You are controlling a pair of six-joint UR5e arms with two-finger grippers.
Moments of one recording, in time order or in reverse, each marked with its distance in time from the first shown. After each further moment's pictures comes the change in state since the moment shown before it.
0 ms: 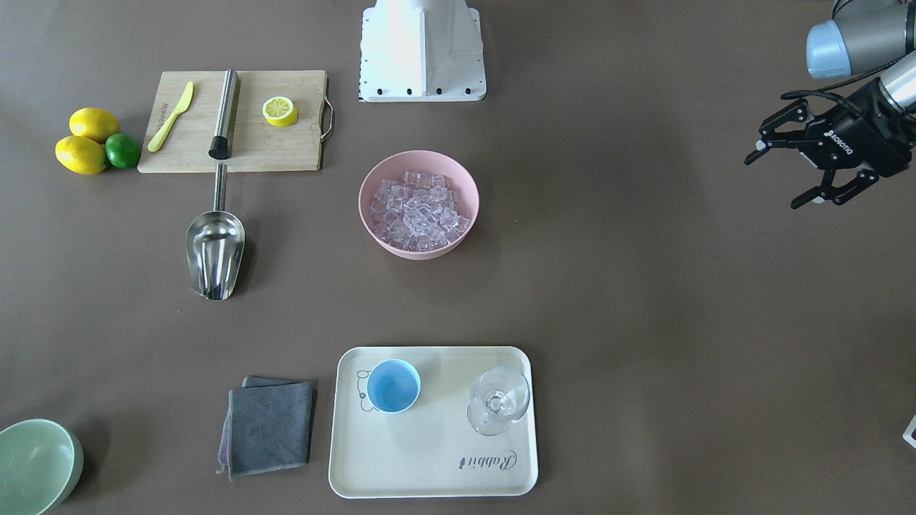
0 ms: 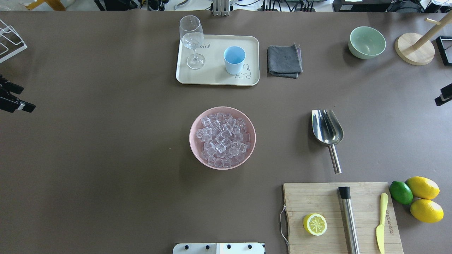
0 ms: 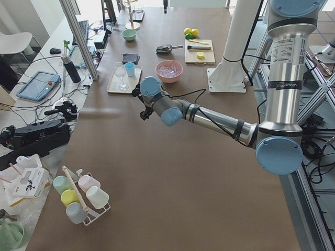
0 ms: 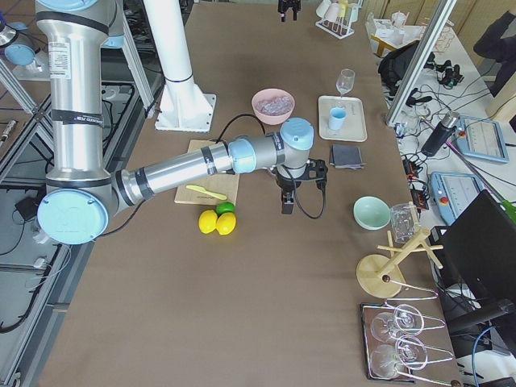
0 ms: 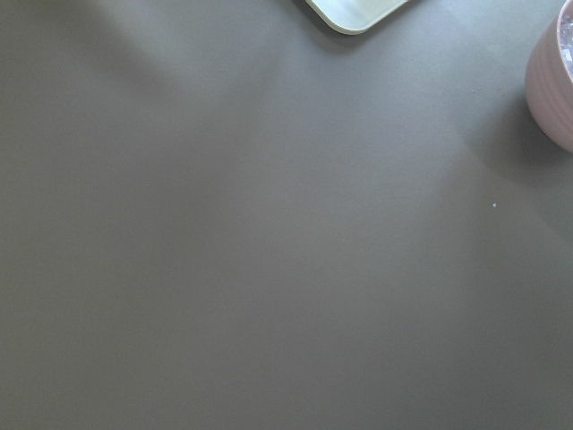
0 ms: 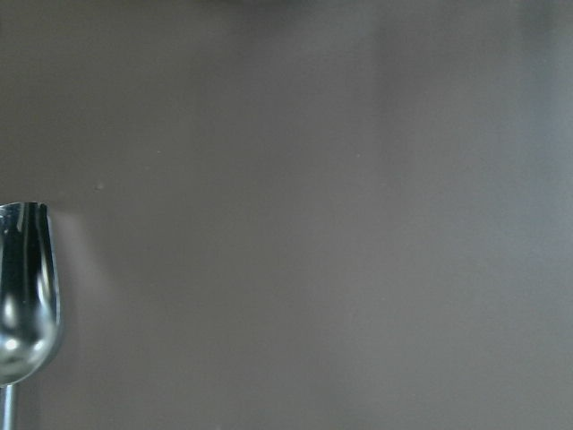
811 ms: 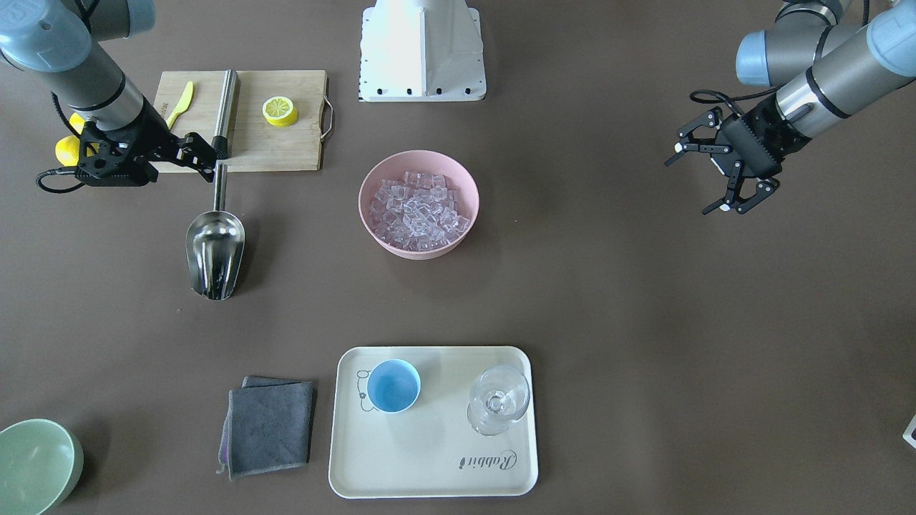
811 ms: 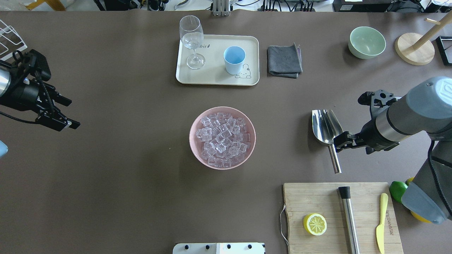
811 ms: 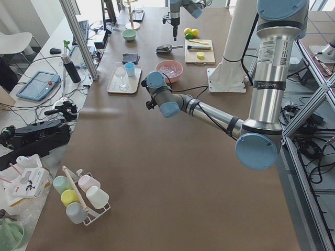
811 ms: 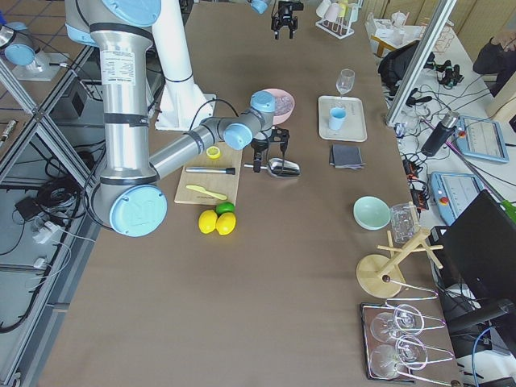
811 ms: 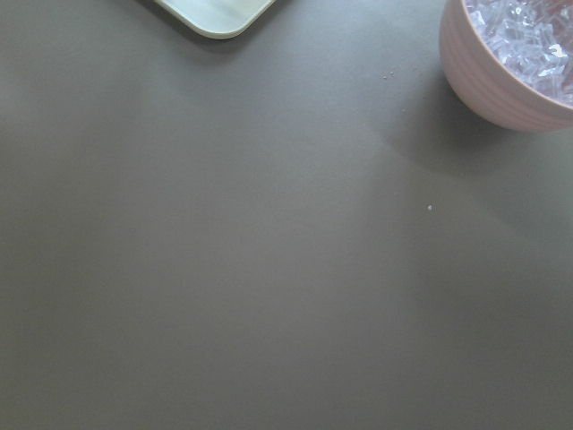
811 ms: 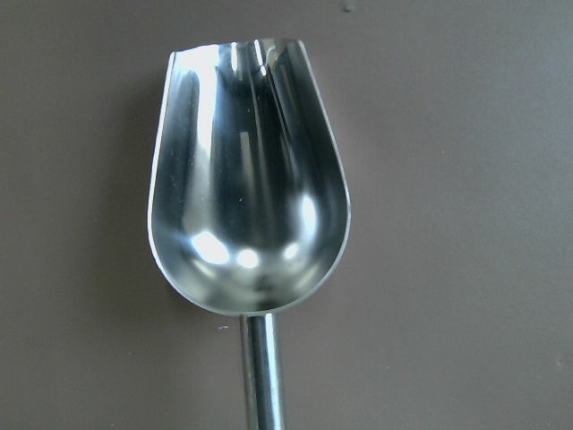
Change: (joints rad) left arm 0.200 -0.070 0.005 -0.094 0.110 0.001; right arm -0.577 0.041 0.095 0.255 -0.250 0.738
